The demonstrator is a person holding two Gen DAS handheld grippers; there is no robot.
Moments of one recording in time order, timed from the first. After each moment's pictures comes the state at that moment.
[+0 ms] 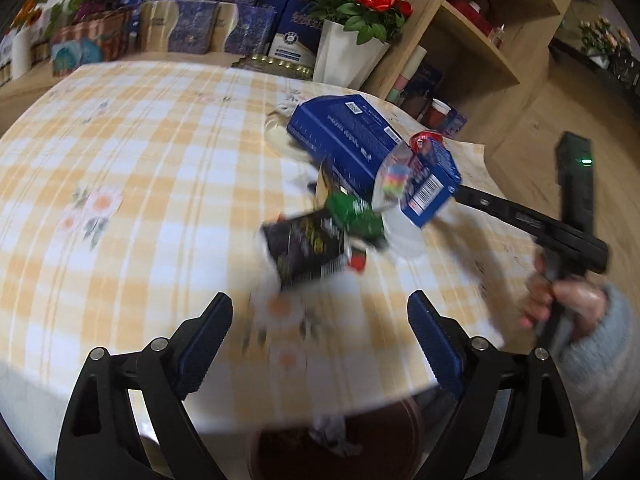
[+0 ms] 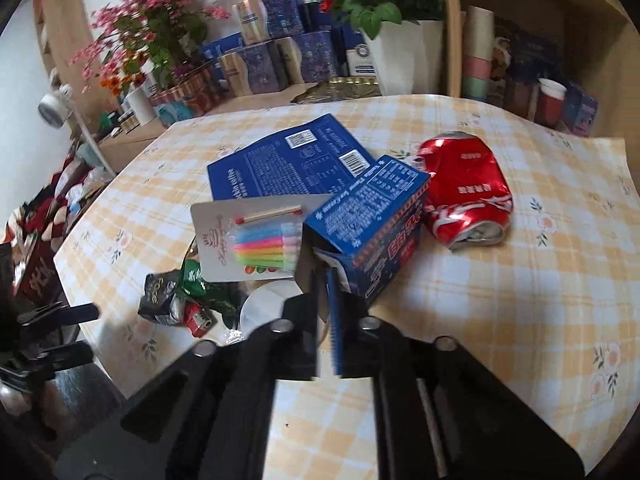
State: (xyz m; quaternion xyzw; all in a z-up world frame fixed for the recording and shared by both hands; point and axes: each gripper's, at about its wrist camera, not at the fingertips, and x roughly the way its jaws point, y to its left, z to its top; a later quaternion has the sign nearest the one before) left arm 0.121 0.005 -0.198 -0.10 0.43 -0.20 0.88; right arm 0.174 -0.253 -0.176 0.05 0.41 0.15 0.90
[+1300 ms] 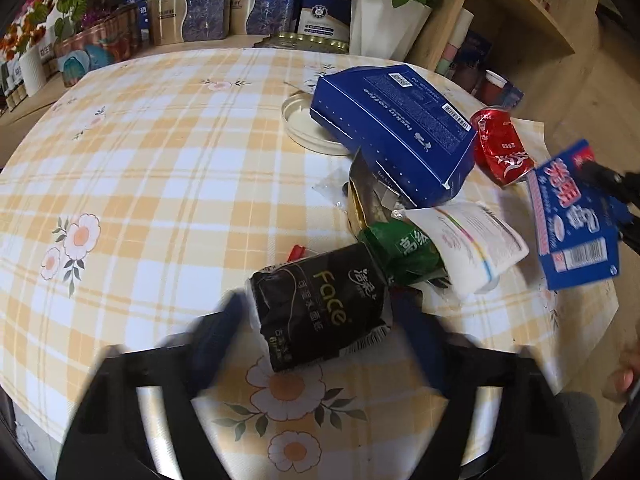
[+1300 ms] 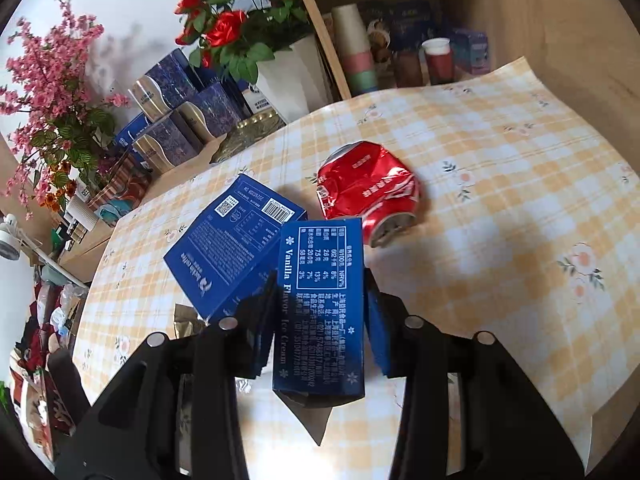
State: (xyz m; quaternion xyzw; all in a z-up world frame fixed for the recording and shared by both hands) left arm 0.172 -0.029 -0.227 -0.04 0.47 -0.12 0.87; right arm 0.150 -0.287 -0.146 0.19 0.38 -0.01 0.90
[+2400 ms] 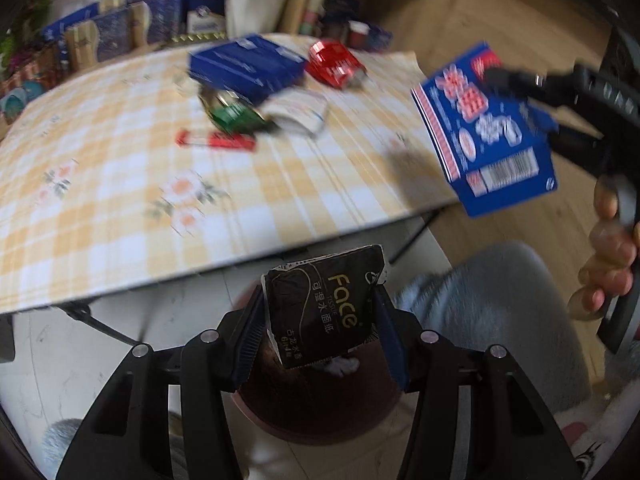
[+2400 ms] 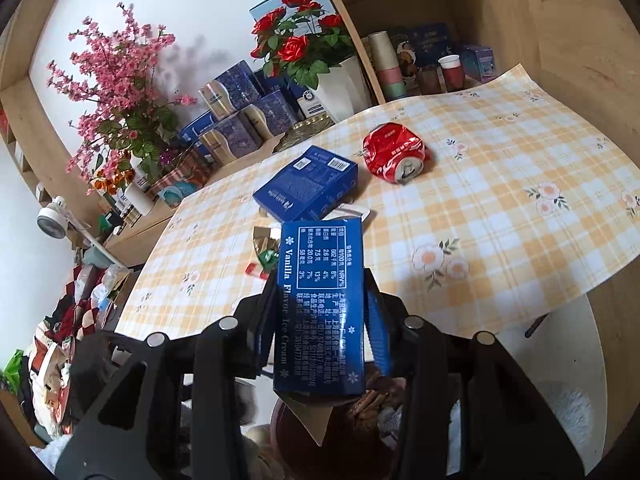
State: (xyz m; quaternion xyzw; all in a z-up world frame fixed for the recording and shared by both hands) left arm -0.002 -0.041 -0.204 0.02 0.47 -0.29 0.83; right arm -0.015 -0.255 -0.114 0.21 0.35 0.07 0.91
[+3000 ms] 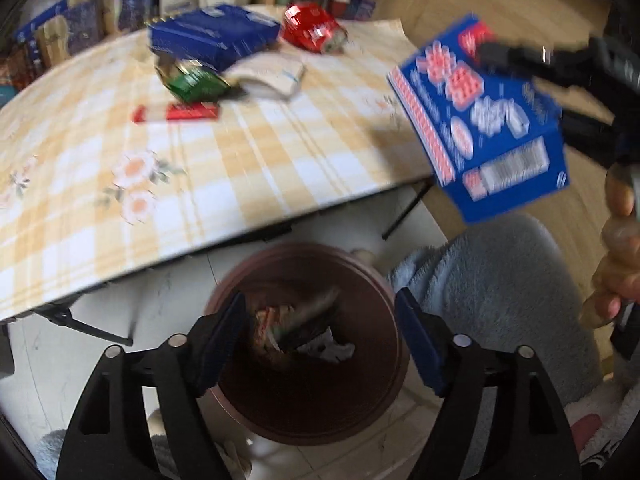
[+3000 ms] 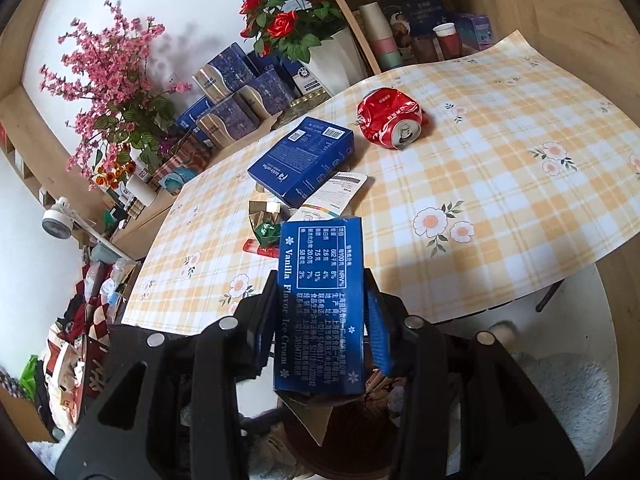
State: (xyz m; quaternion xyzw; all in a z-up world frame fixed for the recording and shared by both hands) left arm 0.006 -0.054 -0.225 0.04 0.49 -0.31 0.82; right arm -0.010 -0.259 -0.140 0.23 0.38 0.08 0.89
